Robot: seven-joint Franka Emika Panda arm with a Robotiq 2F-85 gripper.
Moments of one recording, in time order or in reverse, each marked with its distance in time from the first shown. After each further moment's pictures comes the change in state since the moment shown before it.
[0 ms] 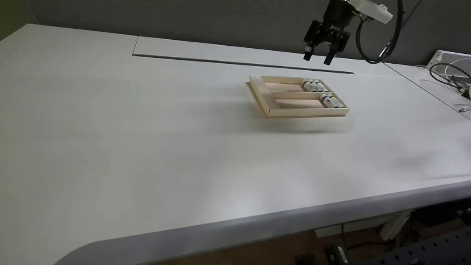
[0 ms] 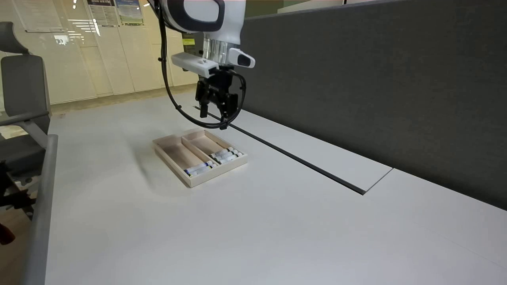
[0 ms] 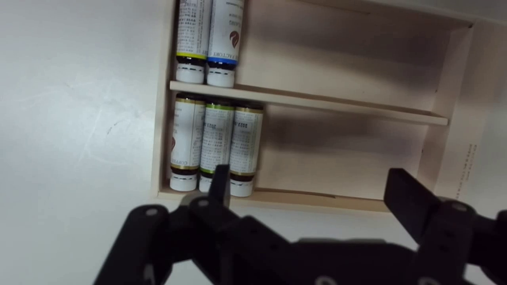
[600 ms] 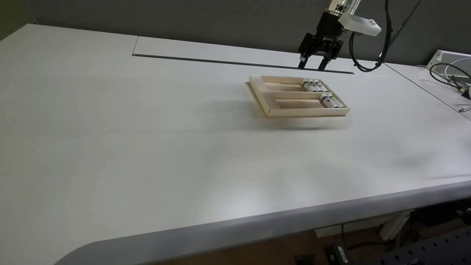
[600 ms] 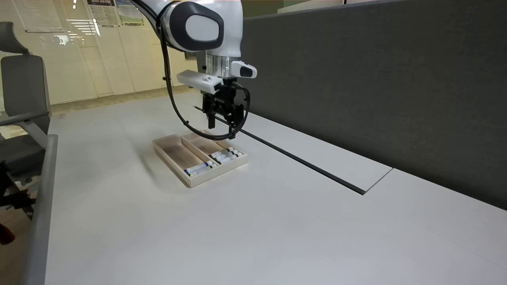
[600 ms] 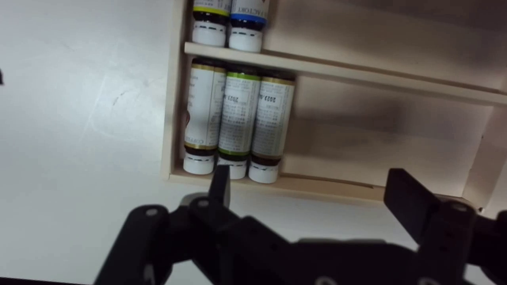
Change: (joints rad) arm 0.005 0.062 0.002 -0.007 -0.050 0.158 0.018
